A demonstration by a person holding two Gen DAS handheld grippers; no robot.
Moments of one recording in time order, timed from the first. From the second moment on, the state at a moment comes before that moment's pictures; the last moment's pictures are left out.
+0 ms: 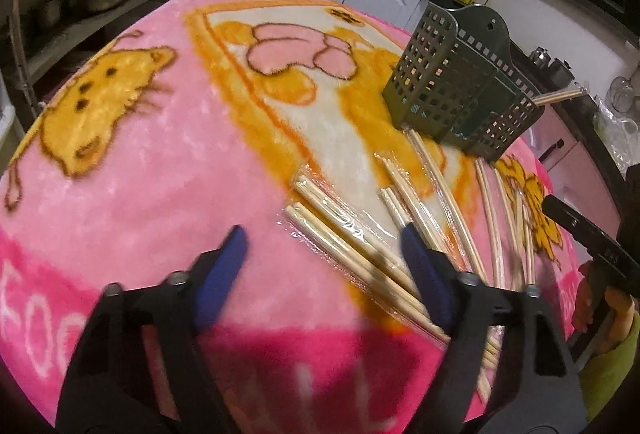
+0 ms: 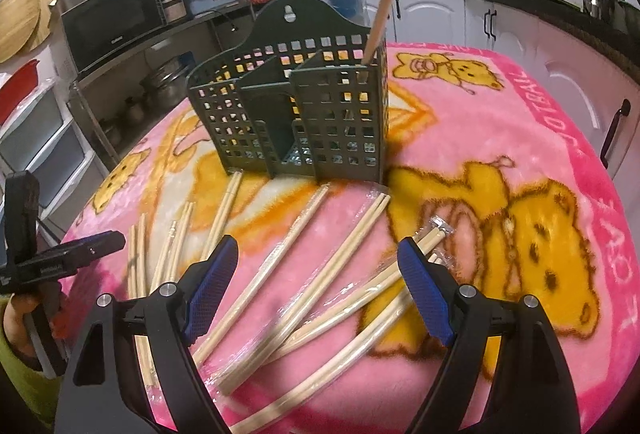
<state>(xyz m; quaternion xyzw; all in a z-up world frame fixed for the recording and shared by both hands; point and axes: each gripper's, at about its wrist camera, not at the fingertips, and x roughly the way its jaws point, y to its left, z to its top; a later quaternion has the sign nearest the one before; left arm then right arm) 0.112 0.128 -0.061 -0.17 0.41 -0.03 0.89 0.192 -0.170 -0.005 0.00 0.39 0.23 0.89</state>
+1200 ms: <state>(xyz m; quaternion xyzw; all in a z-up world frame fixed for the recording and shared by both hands) 0.126 0.149 -0.071 -0.20 0.40 -0.02 0.89 0.276 -0.175 -0.049 0.00 0.44 0.14 0.89</state>
